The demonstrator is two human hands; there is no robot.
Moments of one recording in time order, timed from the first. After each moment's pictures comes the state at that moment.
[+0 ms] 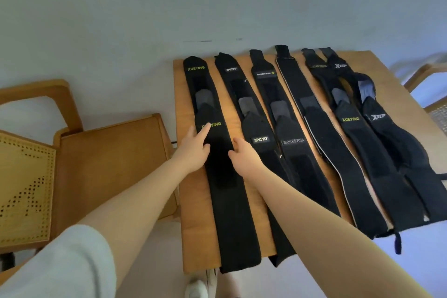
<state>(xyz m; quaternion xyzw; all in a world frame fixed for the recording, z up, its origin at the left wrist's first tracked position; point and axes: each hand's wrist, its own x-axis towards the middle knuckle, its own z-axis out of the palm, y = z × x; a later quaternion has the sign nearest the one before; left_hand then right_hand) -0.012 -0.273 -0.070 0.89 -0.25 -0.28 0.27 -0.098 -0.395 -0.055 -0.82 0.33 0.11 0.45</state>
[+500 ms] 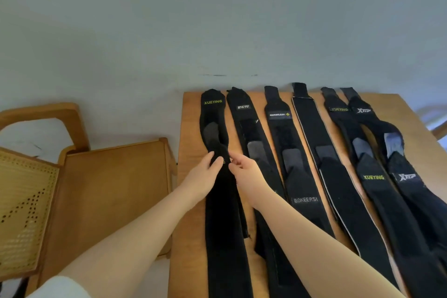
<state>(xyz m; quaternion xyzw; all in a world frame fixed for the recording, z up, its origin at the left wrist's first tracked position) 0.026 -0.317 -0.055 0.81 -0.09 -0.36 0.46 -0.027 -0.438 -0.052 -0.76 0.27 0.07 0.59</state>
